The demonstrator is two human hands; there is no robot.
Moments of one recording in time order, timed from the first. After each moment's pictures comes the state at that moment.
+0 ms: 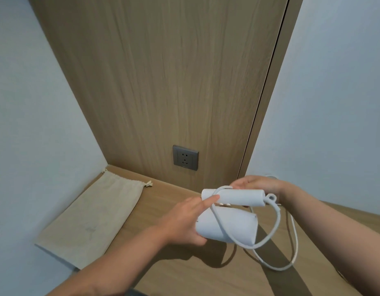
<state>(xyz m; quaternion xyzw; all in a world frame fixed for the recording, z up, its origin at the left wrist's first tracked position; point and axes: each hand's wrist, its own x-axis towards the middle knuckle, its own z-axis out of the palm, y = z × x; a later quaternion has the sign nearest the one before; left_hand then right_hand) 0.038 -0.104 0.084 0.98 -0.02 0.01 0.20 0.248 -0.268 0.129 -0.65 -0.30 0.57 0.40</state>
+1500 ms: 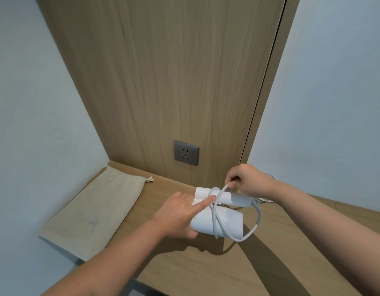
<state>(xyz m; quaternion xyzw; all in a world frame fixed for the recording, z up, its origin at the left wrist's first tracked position) 0.030 -0.095 0.069 1.00 -0.04 0.03 -0.01 0.199 -0.253 0.156 -0.85 -0.47 0.18 0.16</state>
